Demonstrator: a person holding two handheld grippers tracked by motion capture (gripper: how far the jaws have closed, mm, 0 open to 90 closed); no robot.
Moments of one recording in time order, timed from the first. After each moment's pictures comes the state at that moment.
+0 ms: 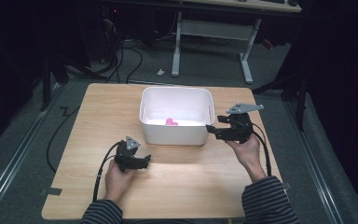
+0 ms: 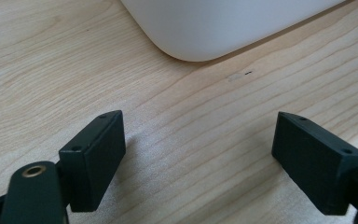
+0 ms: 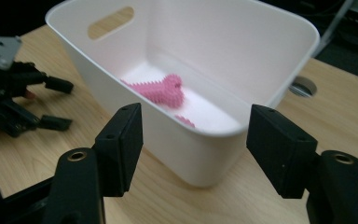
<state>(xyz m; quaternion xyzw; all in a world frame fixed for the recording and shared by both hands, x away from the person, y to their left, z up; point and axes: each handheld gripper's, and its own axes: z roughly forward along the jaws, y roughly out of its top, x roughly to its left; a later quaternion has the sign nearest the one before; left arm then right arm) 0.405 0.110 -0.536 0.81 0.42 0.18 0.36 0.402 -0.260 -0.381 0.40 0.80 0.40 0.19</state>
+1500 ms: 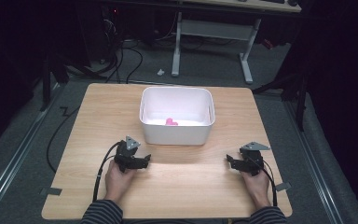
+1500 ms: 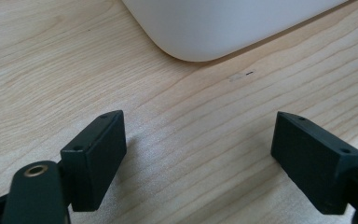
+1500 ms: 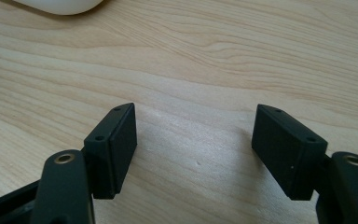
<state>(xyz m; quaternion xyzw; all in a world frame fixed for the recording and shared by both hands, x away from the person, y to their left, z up) 0.405 0.111 -0.536 0.81 0.42 0.18 0.36 0.369 -0.333 -0.530 0.52 0.76 0.32 0.23</state>
